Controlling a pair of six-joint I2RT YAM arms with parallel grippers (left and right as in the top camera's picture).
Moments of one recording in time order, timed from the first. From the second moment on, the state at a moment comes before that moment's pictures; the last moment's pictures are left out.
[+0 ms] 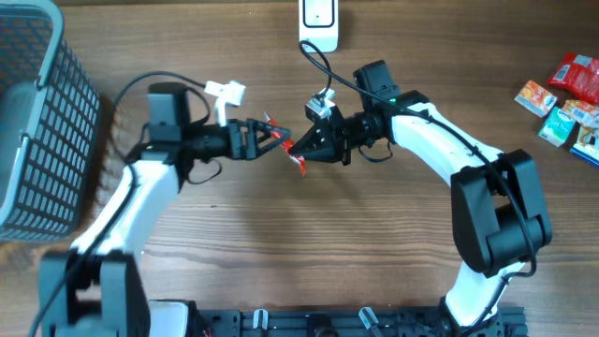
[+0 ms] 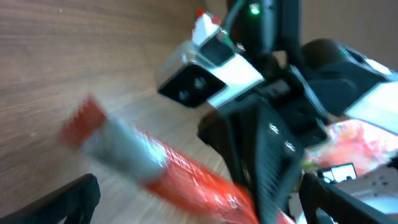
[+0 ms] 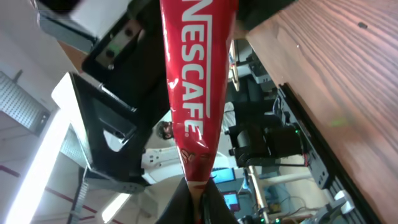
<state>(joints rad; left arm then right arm) -0.07 1.54 0.88 -0.12 1.13 -0.33 0.36 1.95 1.28 -0.56 -1.56 0.57</state>
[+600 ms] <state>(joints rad) -0.08 1.62 0.88 0.02 1.09 -0.46 0.37 1.95 1.28 -0.56 -1.56 0.61</state>
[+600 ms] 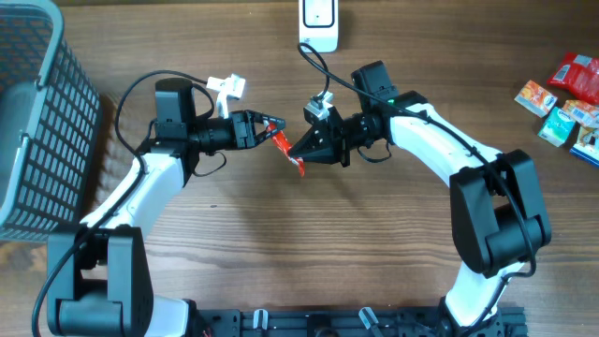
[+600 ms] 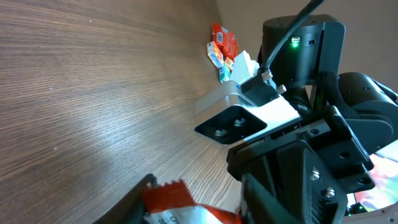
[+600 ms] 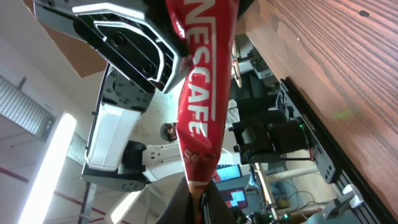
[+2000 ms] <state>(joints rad) -0.19 1.46 0.88 -0.43 0.07 -1.02 0.28 1.94 1.29 -0.56 -0.70 0.49</state>
